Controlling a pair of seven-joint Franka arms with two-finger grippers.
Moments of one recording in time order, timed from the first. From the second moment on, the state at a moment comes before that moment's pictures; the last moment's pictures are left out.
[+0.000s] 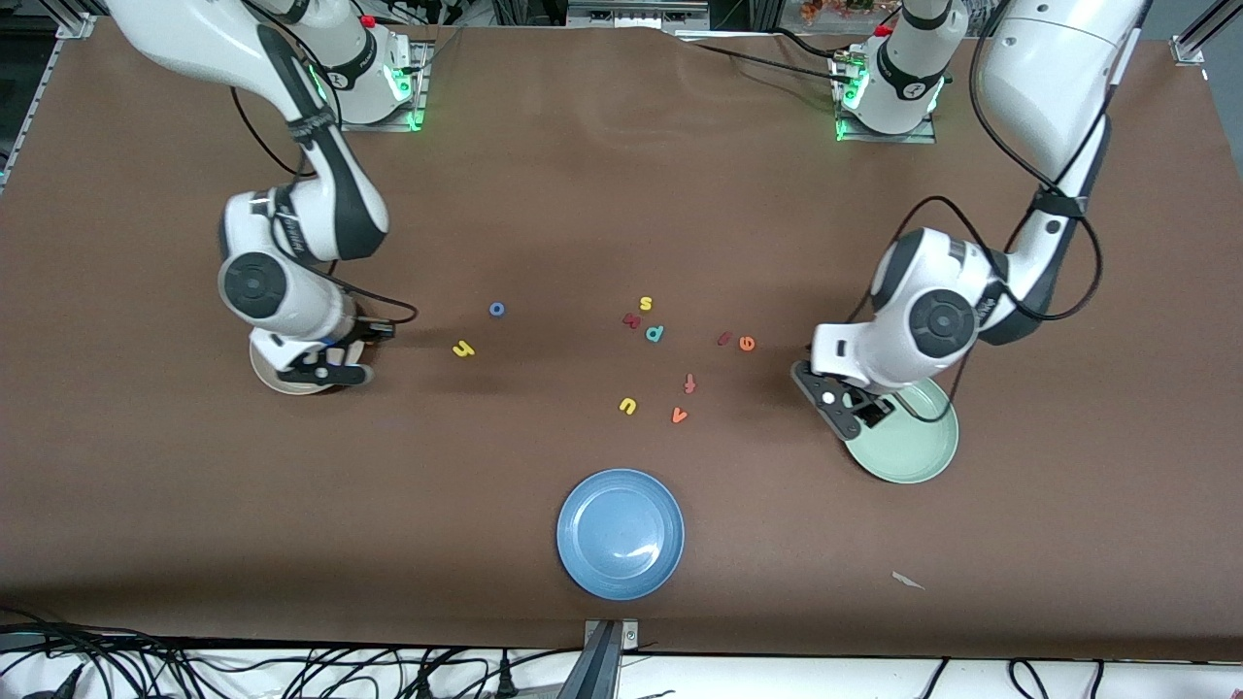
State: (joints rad) left arm -0.07 0.55 -0.28 -1.76 0.11 2.23 0.48; right arm 0.24 0.36 -0.06 -2.01 -0.04 2.19 0.23
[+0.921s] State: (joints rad) left arm -0.20 0.61 -0.38 -1.86 0.18 2.37 0.11; right arm 0.16 0.47 -0.25 -2.03 -0.04 2.24 -0.13
